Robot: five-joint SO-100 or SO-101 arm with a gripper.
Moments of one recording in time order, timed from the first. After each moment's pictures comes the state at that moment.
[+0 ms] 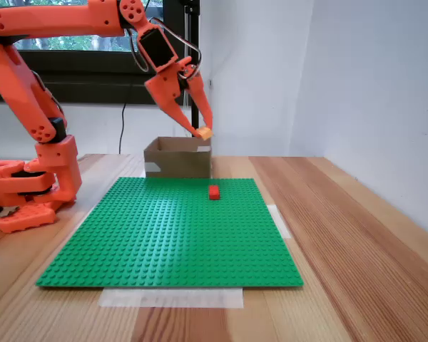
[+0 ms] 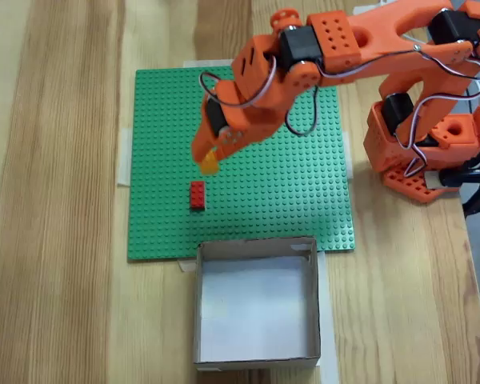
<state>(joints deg) -15.6 112.1 106.4 62.1 -6.0</state>
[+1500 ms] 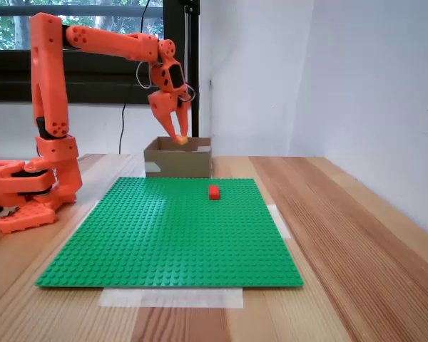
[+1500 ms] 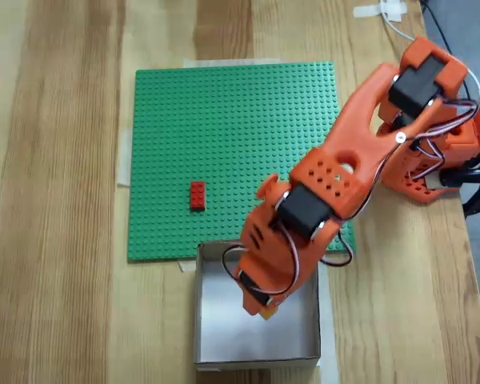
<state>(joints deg) -46.6 78.3 81.4 71.1 4.3</state>
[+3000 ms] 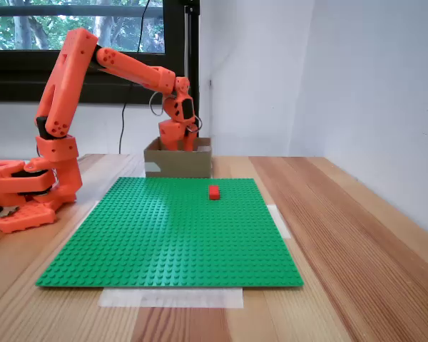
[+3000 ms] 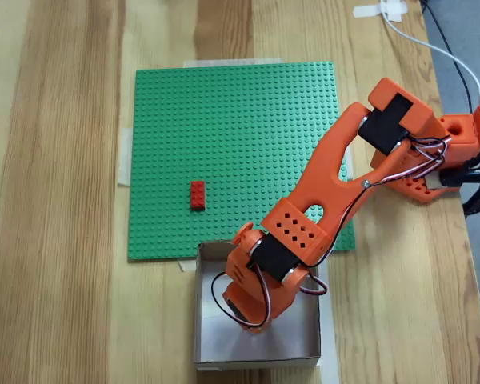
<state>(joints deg) -46.3 60.9 77.6 65.3 6.8</state>
